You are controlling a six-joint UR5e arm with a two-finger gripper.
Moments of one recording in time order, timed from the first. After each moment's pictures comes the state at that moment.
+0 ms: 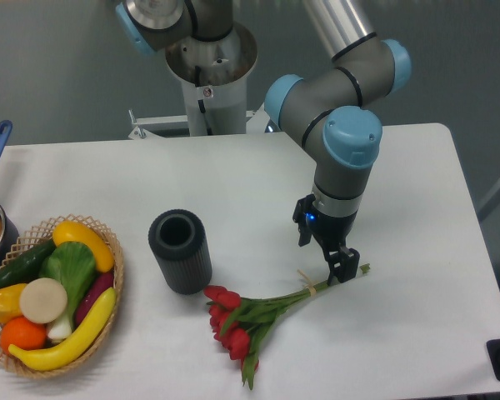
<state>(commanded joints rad) 2.58 -1.96 -1.68 -0.90 1.39 1.56</state>
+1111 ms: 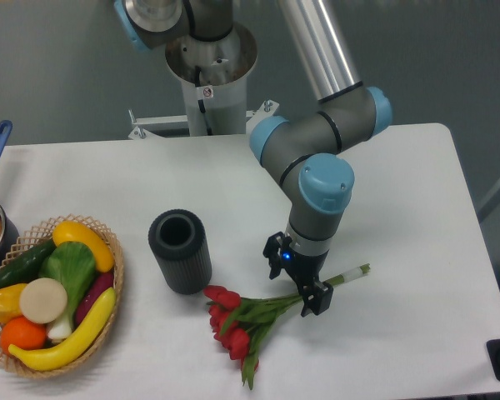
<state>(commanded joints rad) 2.51 -2.11 -1.66 -0.81 1.35 1.43</state>
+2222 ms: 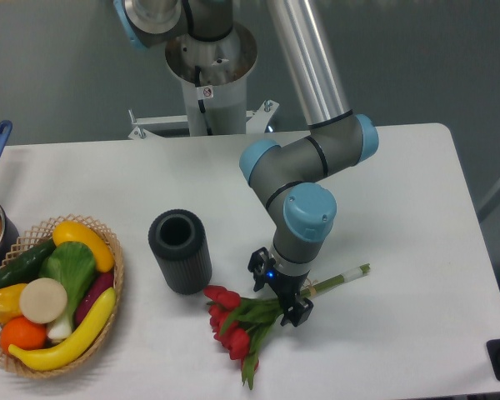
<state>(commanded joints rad) 2.47 -2.16 -1.65 -0.80 1.35 1.40</state>
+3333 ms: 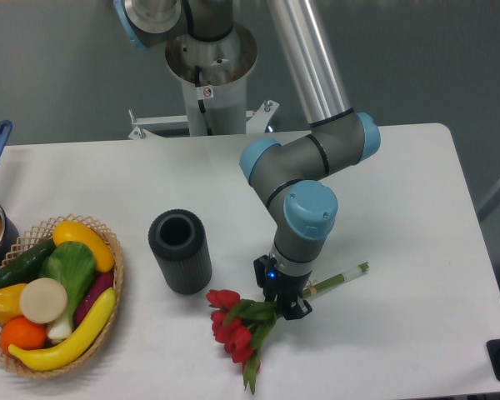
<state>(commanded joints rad) 2.48 -2.15 -1.59 -0.81 1.35 1.41</state>
